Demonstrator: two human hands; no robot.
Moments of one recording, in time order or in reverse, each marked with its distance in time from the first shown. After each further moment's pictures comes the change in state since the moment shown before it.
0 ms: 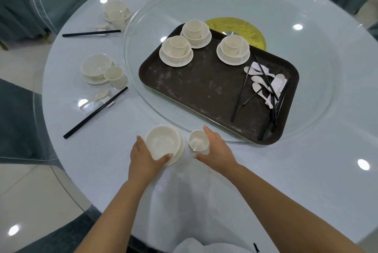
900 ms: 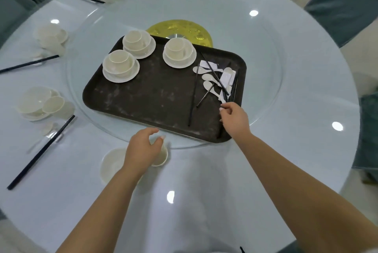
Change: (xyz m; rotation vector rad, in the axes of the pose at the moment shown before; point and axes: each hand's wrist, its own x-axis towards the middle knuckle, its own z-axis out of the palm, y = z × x) left_hand -0.009 0.148 0.025 -0.003 -0.084 0.358; right_hand 0.023 0.097 -0.141 0.446 0.538 0.305
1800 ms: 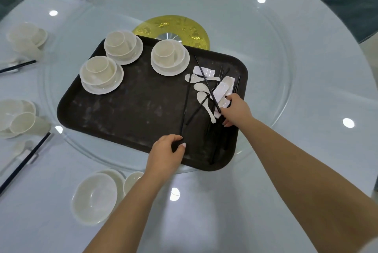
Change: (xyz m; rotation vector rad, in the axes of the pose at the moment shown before) left_hand 0.061 0.057 0.084 0.023 -0.125 0.029; right_hand 0.132 0.001 -0.014 -0.192 -0.230 0.169
